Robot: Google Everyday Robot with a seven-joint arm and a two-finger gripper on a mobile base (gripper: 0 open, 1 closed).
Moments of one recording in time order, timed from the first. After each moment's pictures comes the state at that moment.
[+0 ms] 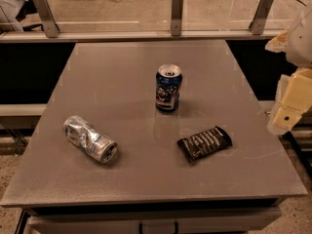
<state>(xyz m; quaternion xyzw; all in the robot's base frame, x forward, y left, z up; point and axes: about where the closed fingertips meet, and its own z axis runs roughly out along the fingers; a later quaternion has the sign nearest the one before) 0.438 -0.216 0.977 -0.60 0.78 -0.04 0.16</state>
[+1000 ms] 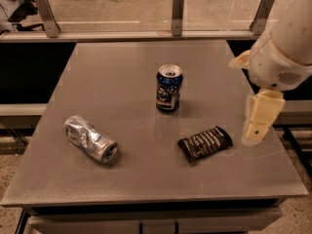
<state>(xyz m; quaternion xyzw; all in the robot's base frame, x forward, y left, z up) 0.454 -0.177 0.926 -0.68 0.72 -0.01 0.16</state>
